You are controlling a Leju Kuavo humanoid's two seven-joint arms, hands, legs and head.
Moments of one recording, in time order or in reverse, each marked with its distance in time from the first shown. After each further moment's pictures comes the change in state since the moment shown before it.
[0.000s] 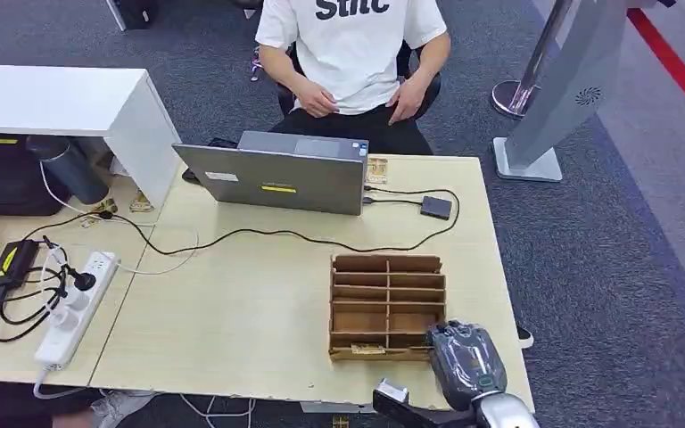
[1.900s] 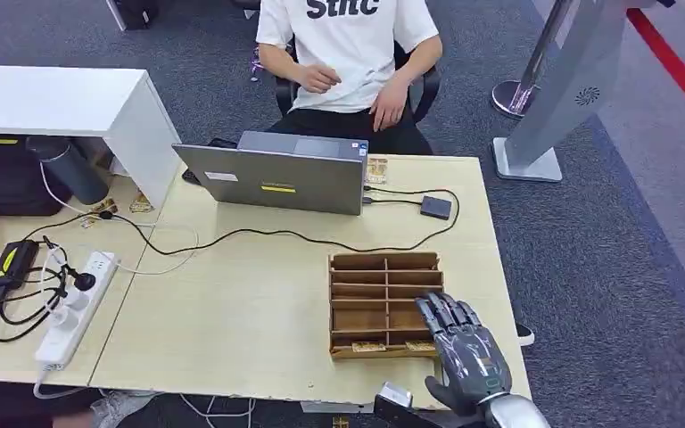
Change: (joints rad) left arm 0.000 -0.007 0.000 0.000 0.047 0.019 -0.002; right arm 0.032 -0.005 -0.029 -0.109 -0.064 0.055 -0.051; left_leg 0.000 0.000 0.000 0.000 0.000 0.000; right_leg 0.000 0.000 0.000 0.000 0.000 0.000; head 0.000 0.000
